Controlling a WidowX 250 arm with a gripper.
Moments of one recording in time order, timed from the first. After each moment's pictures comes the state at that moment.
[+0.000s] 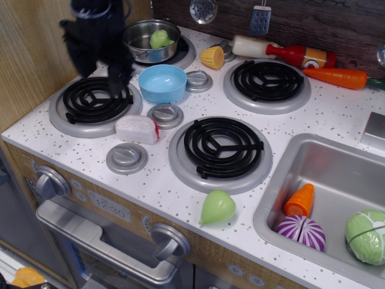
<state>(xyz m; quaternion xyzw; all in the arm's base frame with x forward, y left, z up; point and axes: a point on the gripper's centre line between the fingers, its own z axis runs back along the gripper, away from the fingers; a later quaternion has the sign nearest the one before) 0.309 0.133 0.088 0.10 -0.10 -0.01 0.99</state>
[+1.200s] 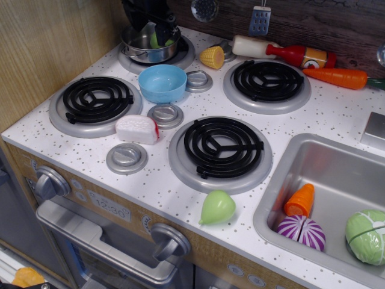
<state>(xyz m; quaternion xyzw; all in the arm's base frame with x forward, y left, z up) 0.459 0.168 0.072 0.10 -0.22 -0.07 0.97</state>
